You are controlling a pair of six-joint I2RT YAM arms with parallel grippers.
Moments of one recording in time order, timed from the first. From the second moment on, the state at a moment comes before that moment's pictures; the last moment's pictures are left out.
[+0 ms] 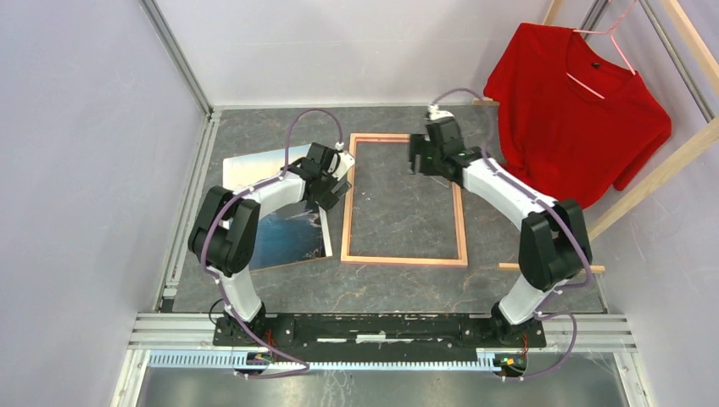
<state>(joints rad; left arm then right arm) -0.45 1.81 1.12 -0.26 -0.20 0.40 0.37 1.66 1.22 -0.36 0.16 0.33</state>
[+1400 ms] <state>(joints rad) 0.37 1.72 1.08 -0.14 -0.37 0.54 0.91 2.22 1.59 -0.12 -0.17 0.66</state>
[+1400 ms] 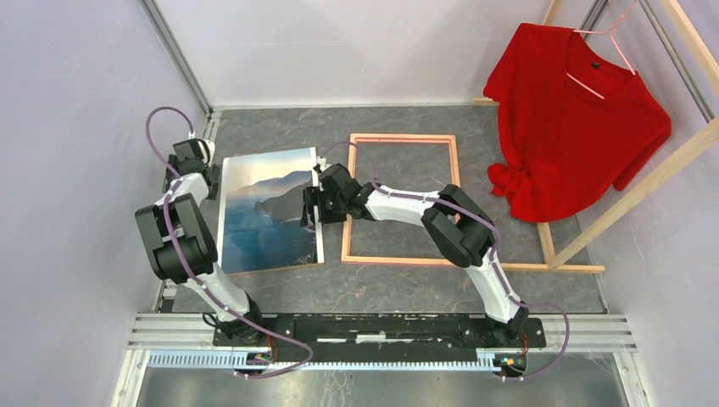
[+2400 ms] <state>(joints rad) 0.29 1.84 1.07 -0.10 -0.36 0.51 0.72 2.41 1.88 -0.17 -0.20 0.73</state>
